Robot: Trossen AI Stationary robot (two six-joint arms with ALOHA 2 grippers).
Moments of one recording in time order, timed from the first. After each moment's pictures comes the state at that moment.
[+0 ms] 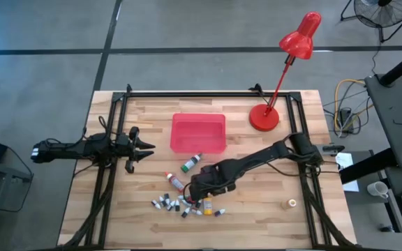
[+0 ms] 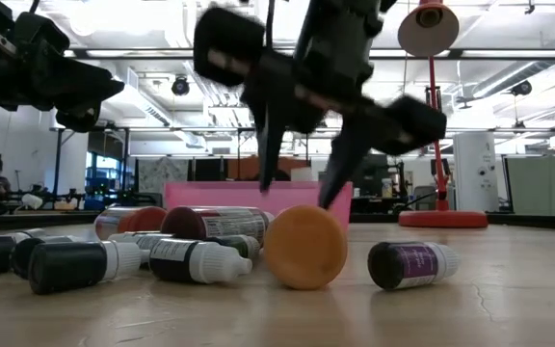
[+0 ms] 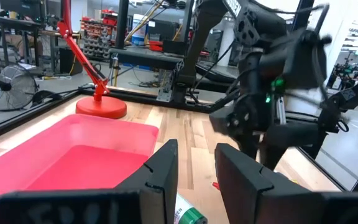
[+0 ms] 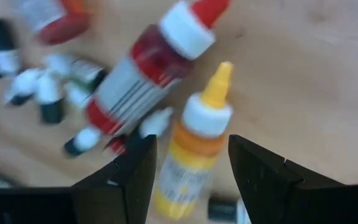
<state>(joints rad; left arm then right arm) -0.03 0.05 0.01 0.02 -0.03 -0.16 0.28 2.14 1.64 -0.74 -0.13 1.60</state>
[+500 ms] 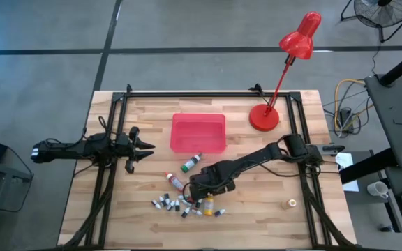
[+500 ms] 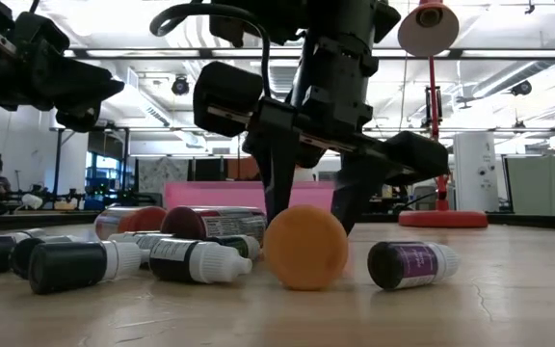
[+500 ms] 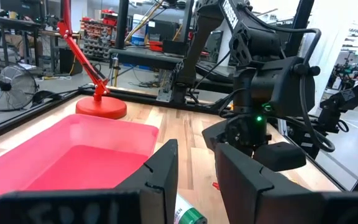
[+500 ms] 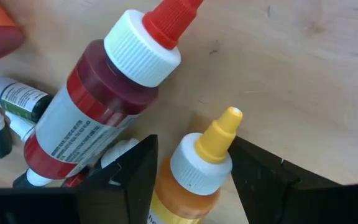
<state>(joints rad) -0.03 0.05 0.01 0.02 -0.03 -0.16 0.26 2.20 1.63 -0.73 -0.15 1.59</state>
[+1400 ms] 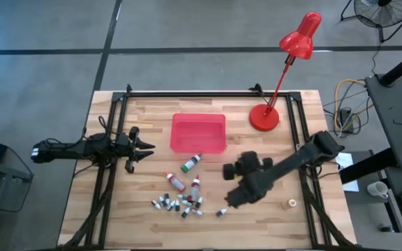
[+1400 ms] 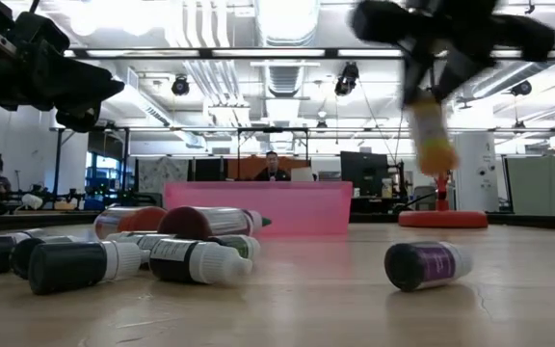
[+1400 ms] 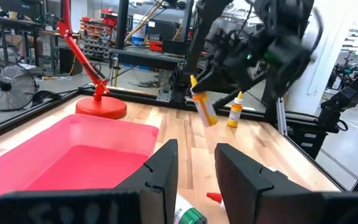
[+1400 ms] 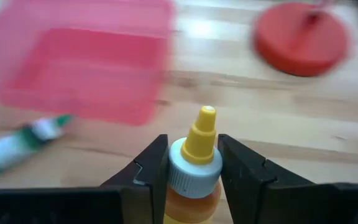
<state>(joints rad) -0.03 0.05 0.01 0.02 -0.03 -0.16 0.49 1.90 1.48 -1.52 0.79 2.14</state>
